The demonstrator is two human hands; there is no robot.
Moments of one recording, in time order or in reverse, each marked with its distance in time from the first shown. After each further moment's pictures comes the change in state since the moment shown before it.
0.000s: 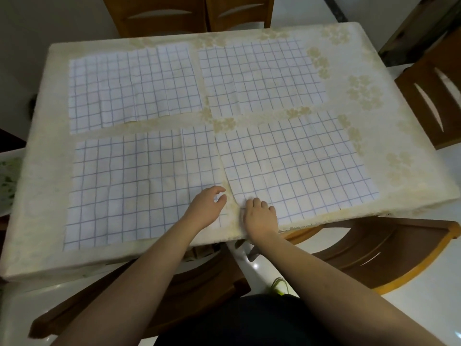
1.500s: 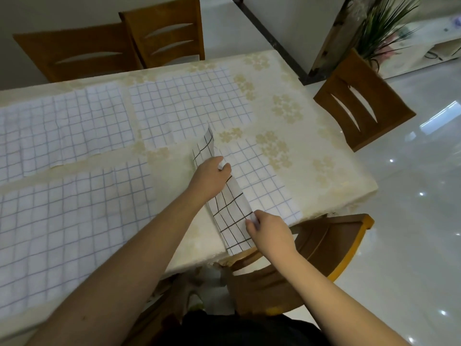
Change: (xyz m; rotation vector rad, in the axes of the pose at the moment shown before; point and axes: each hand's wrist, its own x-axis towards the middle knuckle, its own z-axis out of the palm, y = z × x) left_hand 0.060 0.216 0.055 -0.043 0.042 0.202; right_hand -0.081 0.162 -0.089 0.528 0.186 0.257
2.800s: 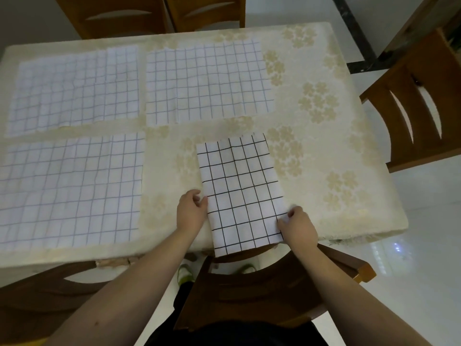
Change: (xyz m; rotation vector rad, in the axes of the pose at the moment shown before) left_hand 0.001 -0.094 0.122 -0.071 0.469 -0.386; right_hand 0.134 0.170 0.010 -0.001 -0.139 0.205
